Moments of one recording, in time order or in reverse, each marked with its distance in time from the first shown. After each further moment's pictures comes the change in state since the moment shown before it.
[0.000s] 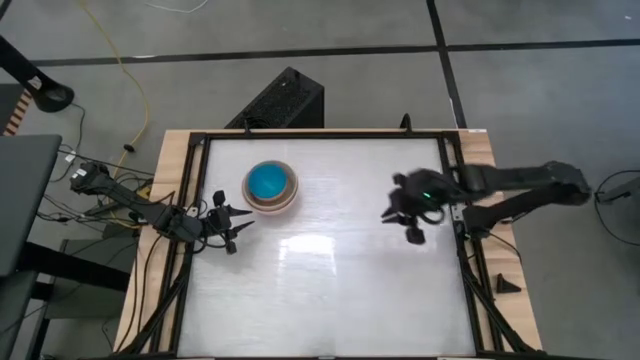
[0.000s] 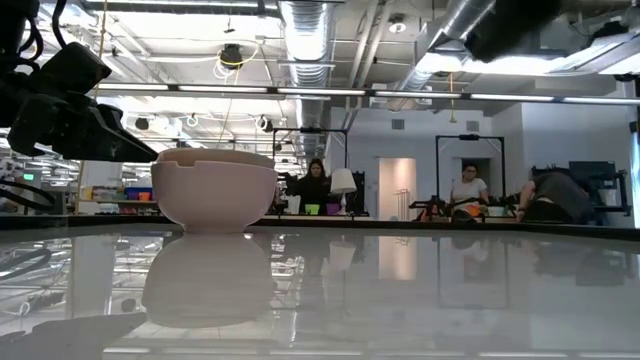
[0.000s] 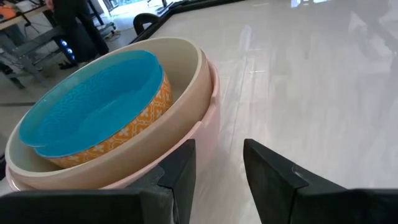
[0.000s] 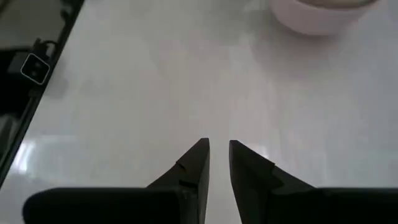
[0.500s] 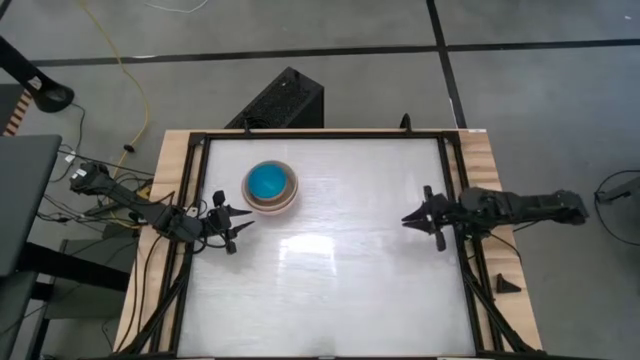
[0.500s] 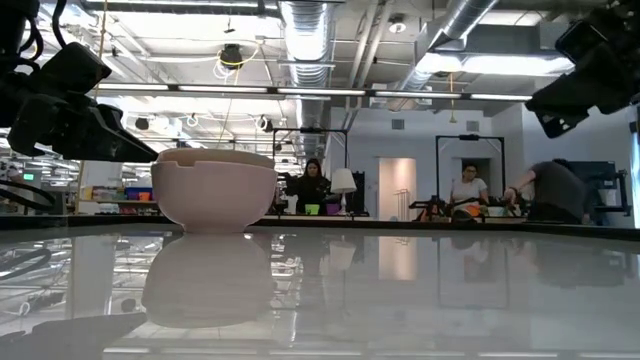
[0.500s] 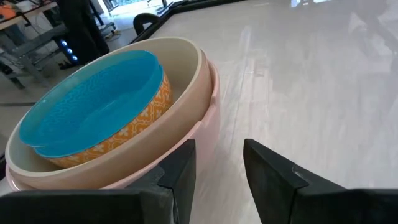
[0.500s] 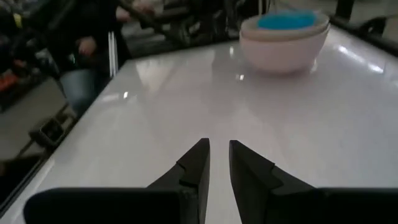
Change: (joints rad) left arm 0.000 0.000 0.000 0.000 0.000 0.000; right arm 0.028 -0.820 -0.801 0.469 0.066 0.201
